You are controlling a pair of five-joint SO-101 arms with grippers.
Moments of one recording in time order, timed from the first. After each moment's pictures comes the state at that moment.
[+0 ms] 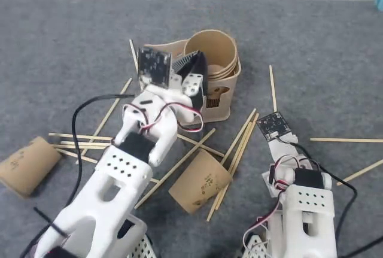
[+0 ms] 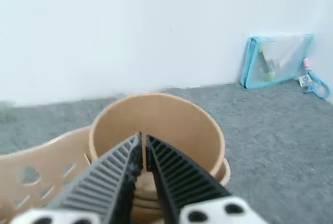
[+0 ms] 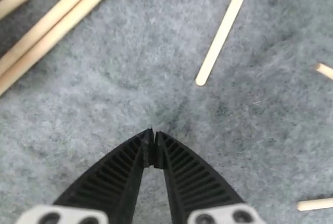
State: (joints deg) left arm 21.6 -37.2 55.8 8.1 15.6; right arm 3.6 -58.5 79.8 60.5 30.7
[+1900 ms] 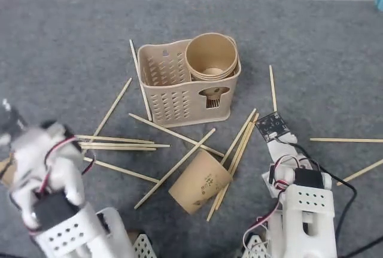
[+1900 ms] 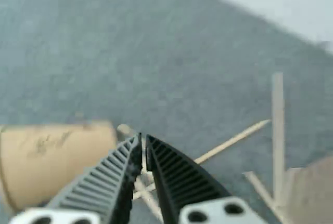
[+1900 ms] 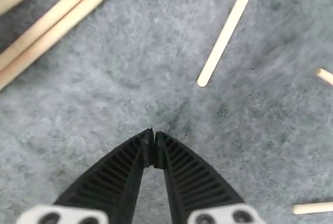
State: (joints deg) left arm -36.5 -77.1 62.4 64.9 13.8; right arm 3.6 -58.5 79.8 60.5 33.2
